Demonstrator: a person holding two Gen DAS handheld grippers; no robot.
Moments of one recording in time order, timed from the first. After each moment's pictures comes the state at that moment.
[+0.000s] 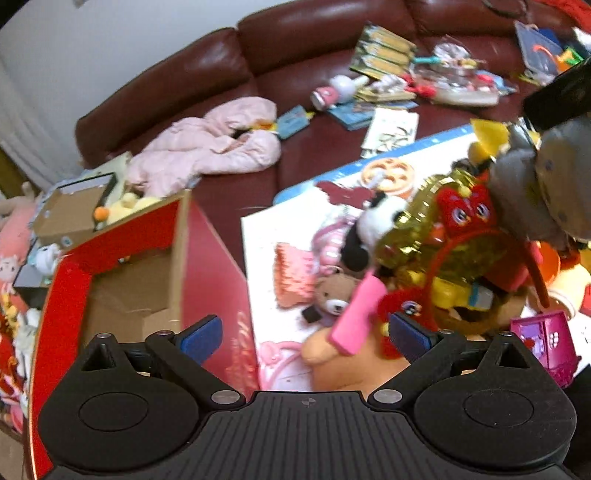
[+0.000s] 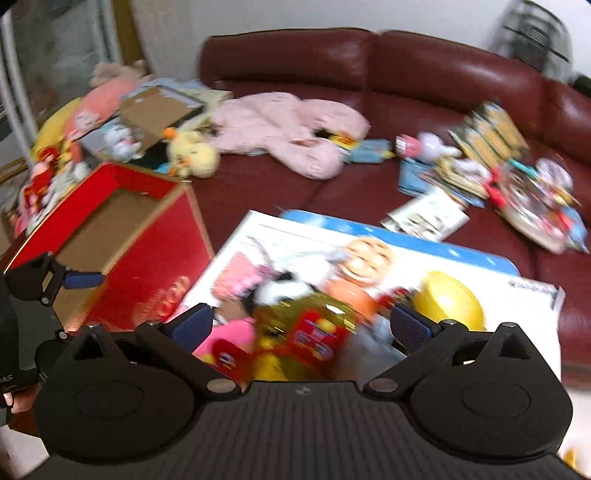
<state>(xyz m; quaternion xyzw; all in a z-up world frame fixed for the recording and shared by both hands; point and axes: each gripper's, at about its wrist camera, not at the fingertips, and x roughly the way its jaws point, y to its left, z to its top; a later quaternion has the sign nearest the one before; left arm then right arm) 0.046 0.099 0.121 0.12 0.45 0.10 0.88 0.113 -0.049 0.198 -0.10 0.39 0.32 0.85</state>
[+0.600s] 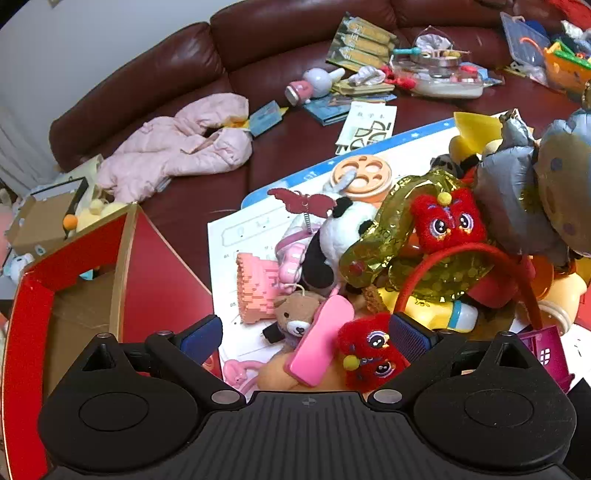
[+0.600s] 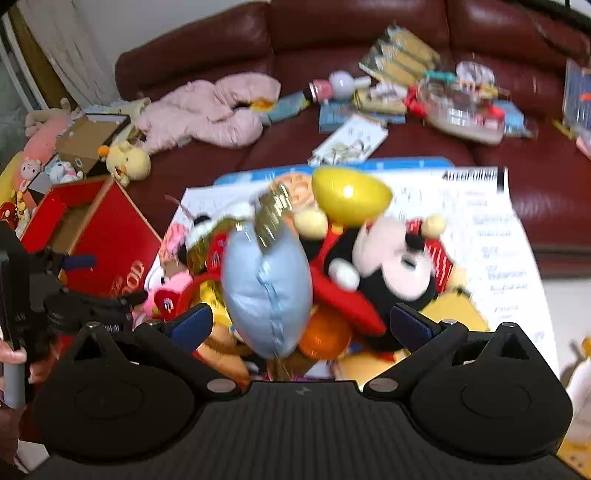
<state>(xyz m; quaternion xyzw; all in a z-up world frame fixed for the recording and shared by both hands) 0.086 0.082 0.100 0.12 0.46 0.08 0.88 0.100 -0.140 0.148 0.00 0.47 0.24 0.85</state>
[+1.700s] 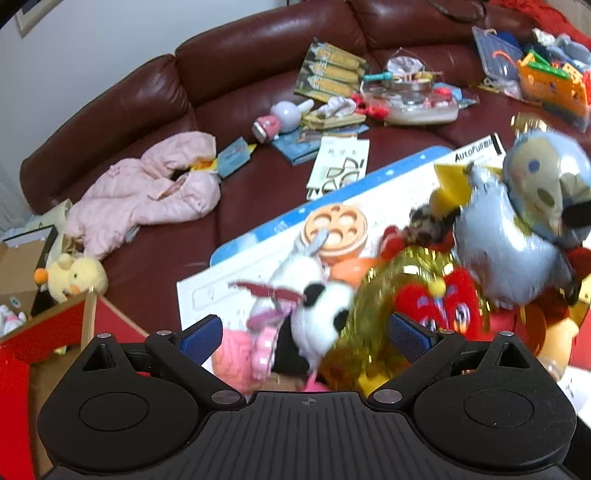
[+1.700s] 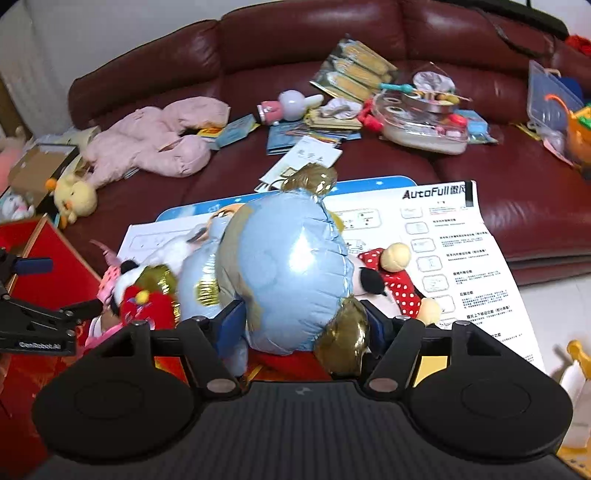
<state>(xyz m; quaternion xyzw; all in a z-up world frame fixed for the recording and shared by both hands) 0.154 0.069 0.108 0.13 0.42 0.02 0.90 0.160 -0.151 0.118 0.01 0.43 0.17 0.89</state>
